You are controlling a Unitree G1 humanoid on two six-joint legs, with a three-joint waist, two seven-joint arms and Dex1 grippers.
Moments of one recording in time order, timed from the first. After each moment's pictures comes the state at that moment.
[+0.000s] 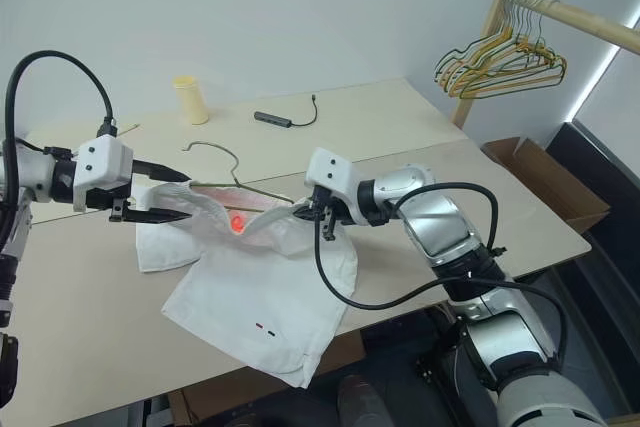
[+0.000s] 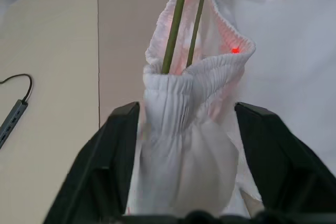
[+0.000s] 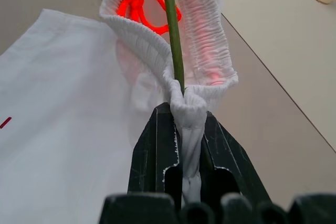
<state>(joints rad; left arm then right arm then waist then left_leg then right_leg) -0.65 0.98 -0.01 0.33 -0.24 -0.04 -1.47 -0.79 -0.49 0.37 -0.03 0.16 0.61 1.01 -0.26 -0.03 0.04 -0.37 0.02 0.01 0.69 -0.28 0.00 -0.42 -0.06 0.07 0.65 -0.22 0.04</state>
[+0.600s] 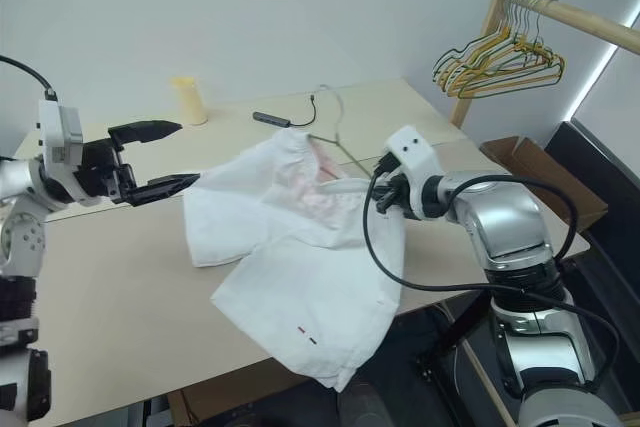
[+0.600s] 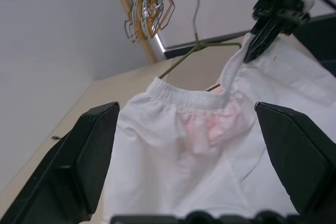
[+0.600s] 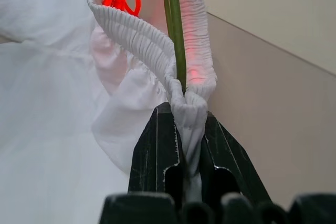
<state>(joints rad) -0.51 0.76 0.26 0.09 -0.58 0.18 -1.23 -0.71 -0.60 0.08 -0.22 0.20 1.25 0.66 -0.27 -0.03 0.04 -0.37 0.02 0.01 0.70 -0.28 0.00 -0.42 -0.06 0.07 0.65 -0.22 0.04</state>
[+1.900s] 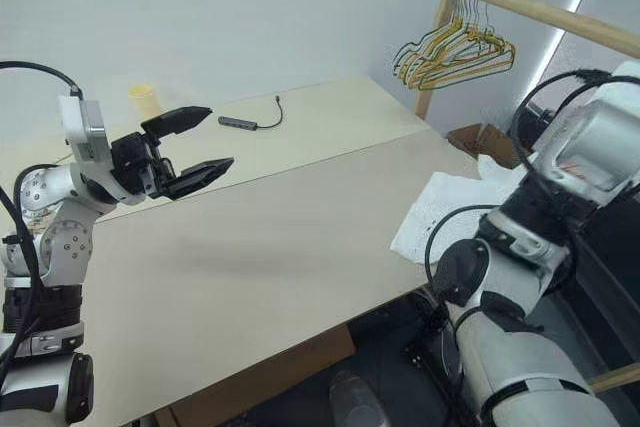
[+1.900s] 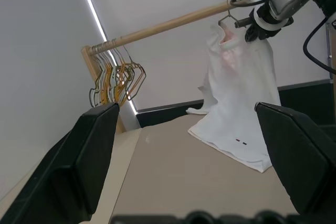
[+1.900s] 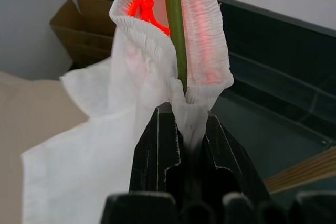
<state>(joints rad) -0.53 0.63 0.22 -0.02 -0.62 0.21 -1.12 -1.22 -0.35 -0.72 0.07 -0.28 1.42 -0.38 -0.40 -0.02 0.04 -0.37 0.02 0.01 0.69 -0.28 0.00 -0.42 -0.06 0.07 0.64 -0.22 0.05</state>
